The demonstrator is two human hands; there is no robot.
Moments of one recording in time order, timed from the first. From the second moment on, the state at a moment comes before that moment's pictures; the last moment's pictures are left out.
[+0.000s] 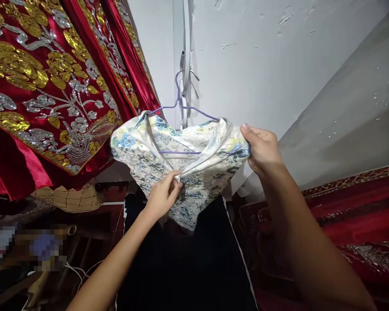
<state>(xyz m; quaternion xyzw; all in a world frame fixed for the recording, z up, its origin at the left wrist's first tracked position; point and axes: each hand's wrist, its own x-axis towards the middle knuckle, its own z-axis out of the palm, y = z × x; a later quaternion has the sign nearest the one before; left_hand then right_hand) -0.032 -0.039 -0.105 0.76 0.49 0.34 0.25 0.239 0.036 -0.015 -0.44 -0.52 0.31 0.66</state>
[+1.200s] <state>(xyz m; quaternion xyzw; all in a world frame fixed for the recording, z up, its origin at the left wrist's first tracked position) 0.008 -0.097 -0.139 0.59 0.47 0.52 0.41 0.155 -0.092 -0.187 -0.50 -0.56 0.36 0.55</state>
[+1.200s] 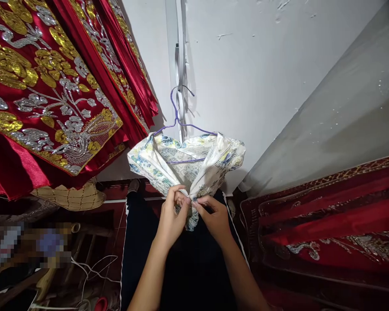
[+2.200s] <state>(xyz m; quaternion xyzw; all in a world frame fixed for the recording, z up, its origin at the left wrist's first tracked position) 0.016 -0.036 -0.017 0.52 0.25 0.66 0.47 0.185 -0.066 -0.170 -0.49 -0.63 0.36 0.48</state>
